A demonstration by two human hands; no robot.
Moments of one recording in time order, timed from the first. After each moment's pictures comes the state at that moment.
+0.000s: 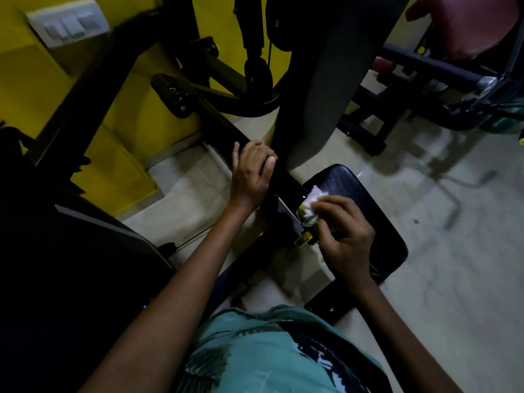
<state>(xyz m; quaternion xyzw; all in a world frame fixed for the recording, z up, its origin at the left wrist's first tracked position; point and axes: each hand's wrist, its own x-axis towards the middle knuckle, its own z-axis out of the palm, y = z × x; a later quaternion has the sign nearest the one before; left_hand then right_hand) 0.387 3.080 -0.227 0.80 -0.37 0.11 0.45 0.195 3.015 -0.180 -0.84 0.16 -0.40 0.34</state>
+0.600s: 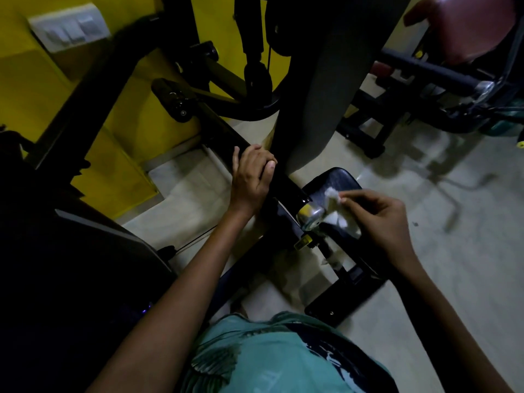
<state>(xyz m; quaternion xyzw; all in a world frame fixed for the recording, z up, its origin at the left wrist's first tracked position) 0.387 3.079 -0.228 0.80 -0.36 0.10 0.46 0.191 2.980 -0.133 -0.74 0.31 -0.26 0.55</state>
